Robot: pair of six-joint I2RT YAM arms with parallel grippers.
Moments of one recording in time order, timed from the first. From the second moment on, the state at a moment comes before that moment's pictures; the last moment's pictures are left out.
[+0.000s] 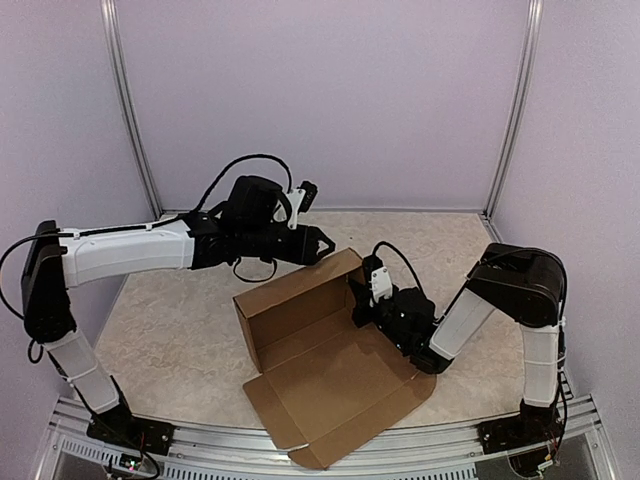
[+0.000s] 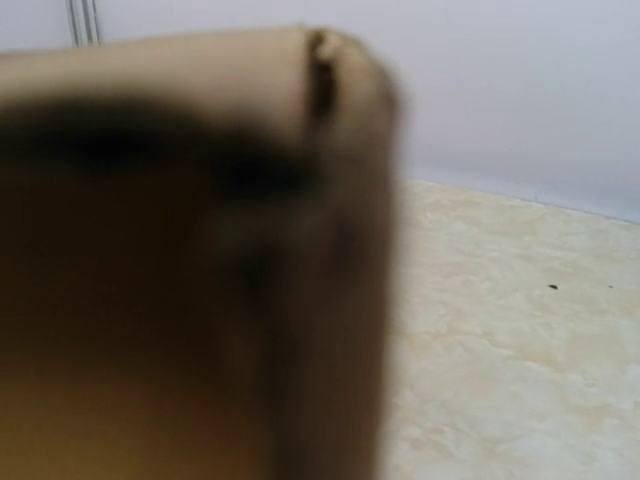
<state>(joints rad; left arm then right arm) -0.85 1.72 1.32 -0.10 0.13 -0.36 0.91 2.06 0.67 1.37 0.36 0.05</state>
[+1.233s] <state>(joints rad) -0.71 1.87 1.05 0.29 0.55 -0.61 0.91 2.03 0.64 1.37 0.09 0.04</state>
